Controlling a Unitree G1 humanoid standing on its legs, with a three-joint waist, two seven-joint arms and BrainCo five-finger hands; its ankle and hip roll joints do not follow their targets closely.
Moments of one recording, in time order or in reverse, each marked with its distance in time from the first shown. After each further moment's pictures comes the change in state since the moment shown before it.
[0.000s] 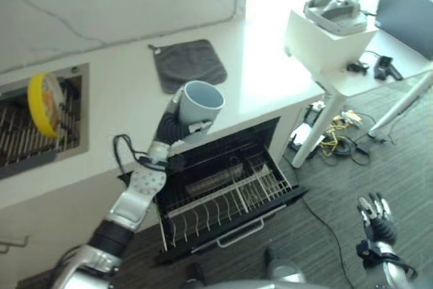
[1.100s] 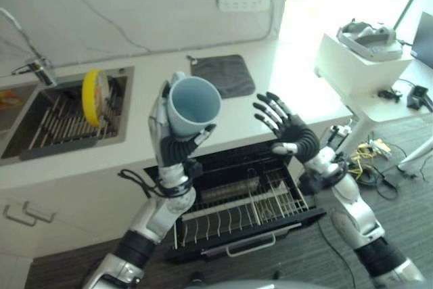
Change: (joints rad) left arm 0.015 -0.087 -0.109 0.010 0.787 -0.049 0.904; right arm -0.508 -0.165 0.549 -0.447 -0.116 0.119 0.214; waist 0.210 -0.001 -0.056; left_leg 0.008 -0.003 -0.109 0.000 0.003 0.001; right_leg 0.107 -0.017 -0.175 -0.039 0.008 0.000
